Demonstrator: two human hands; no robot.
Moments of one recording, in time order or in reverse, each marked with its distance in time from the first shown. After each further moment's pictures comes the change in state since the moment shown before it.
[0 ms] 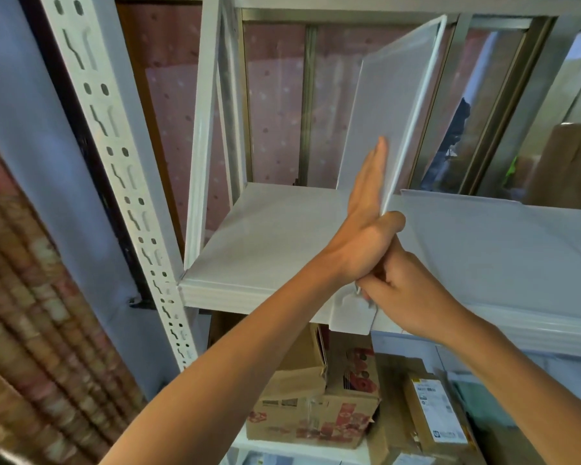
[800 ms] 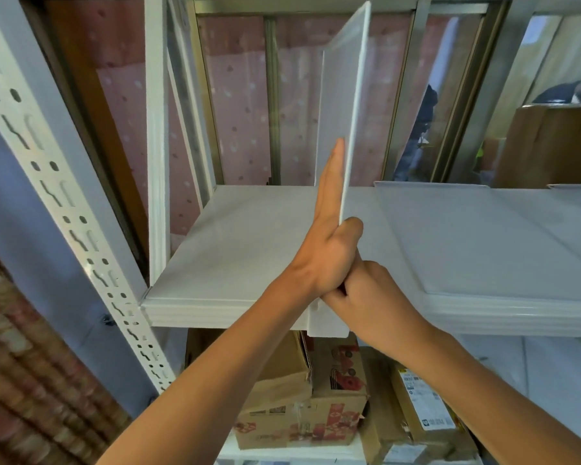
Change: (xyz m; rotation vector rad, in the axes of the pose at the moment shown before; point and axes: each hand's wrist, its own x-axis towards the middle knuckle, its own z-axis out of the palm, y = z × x) left_hand -0.005 -0.007 0.002 -0.007 0.034 -0.181; right_hand 0.003 0.004 0.021 -0.164 0.122 -0.052
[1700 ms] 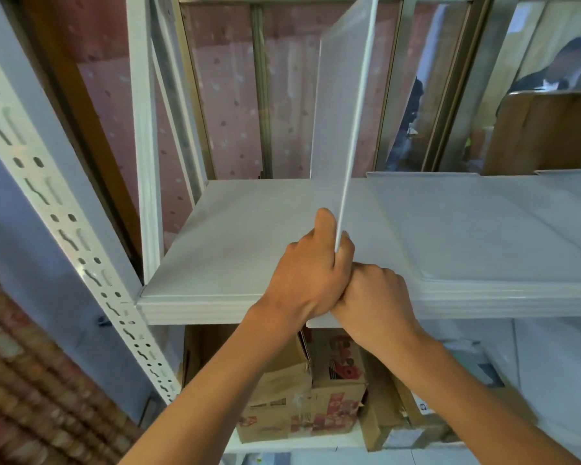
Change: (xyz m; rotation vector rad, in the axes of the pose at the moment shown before) left_hand -0.022 -0.036 -0.005 0.526 0.008 0.169; right_hand -0.015 0.016 0.022 -0.322 0.194 -0.038
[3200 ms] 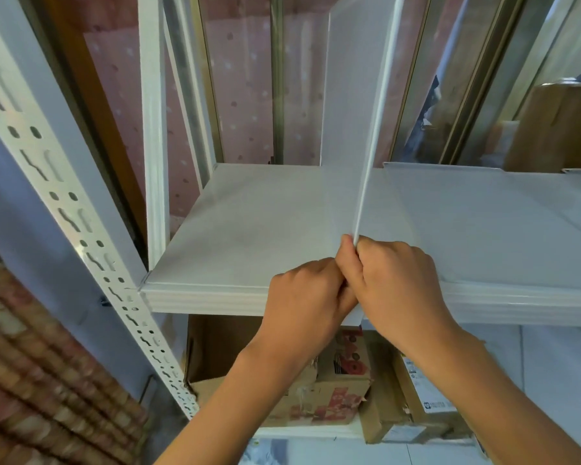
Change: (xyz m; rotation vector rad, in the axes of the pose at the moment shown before) left_hand -0.042 -0.031 0.008 0.311 0.209 0.191; right_hand 0.017 -0.015 -0.016 -0.062 0.143 -0.018
